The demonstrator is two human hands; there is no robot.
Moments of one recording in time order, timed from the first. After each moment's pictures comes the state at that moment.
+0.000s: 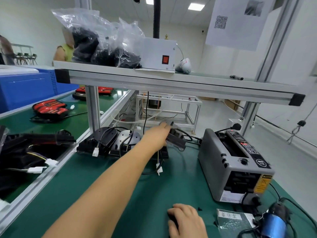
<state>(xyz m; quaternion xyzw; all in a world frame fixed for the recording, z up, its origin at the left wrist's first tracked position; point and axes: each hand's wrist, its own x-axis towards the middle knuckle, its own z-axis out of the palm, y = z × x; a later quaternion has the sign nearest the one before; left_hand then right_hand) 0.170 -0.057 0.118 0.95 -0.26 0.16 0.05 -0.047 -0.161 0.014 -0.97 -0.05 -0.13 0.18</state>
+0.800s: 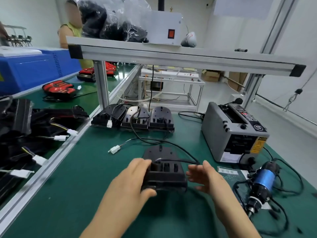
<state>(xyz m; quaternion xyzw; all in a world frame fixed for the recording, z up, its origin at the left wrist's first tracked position) -0.104 0.049 0.055 0.94 -0.19 0.14 0.25 -0.092 -0.174 0.045 -0.72 0.15 -0.02 0.68</state>
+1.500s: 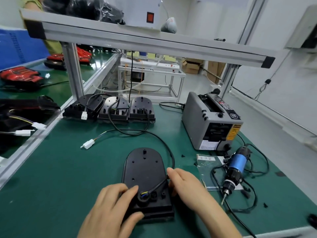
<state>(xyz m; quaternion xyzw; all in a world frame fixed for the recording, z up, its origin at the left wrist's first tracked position) -0.133 0.046 0.000 0.88 -0.27 0.30 0.25 -0.111 -0.170 0.034 -0.92 0.10 0.04 0.39</state>
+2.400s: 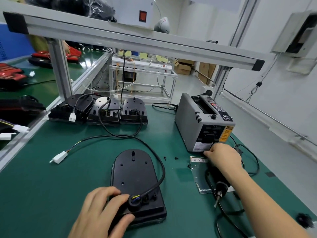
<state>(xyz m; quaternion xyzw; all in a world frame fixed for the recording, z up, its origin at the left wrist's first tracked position) -0.124 0.044 -0.008 0.87 -0.25 0.30 0.31 -0.040 -0.308 0.048 -0.96 0.26 -0.06 0.01</state>
